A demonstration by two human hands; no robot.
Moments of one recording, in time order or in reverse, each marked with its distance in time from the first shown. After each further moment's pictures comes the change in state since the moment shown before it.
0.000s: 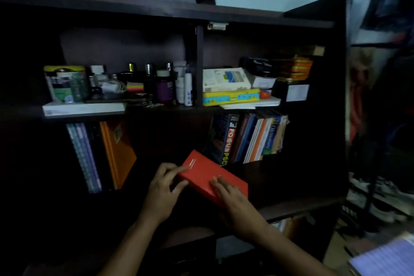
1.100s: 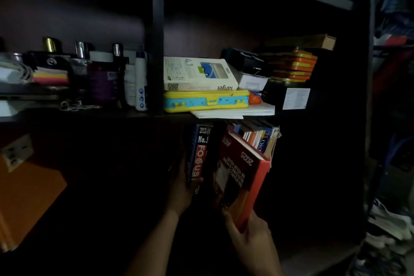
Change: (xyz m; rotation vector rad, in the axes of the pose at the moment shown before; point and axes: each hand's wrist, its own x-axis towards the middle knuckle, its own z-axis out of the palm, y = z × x) left_hand 0.137 -0.052 0.210 -0.252 -0.032 -0.203; right_hand 0.032 0.101 0.001 0.429 0.421 0.522
